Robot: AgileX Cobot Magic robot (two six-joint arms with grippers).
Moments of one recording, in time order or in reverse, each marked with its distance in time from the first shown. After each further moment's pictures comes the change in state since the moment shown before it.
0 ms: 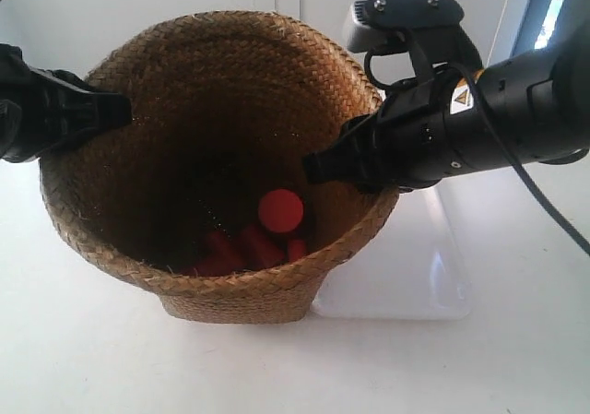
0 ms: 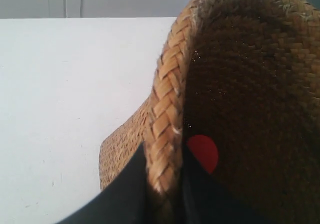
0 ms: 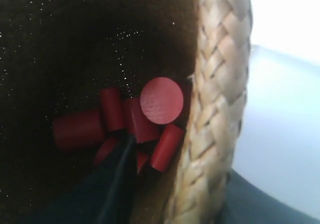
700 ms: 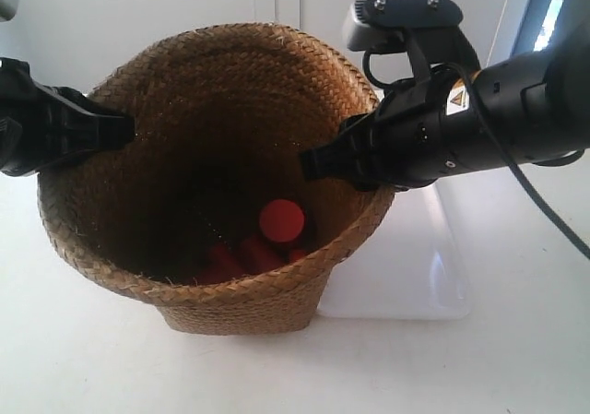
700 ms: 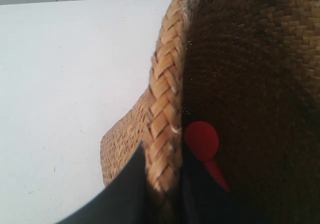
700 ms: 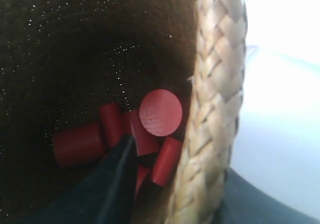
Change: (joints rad) left arm 0.000 0.000 0.000 0.004 0.070 0.046; right arm 0.000 0.009 0.002 0.000 -0.023 0.024
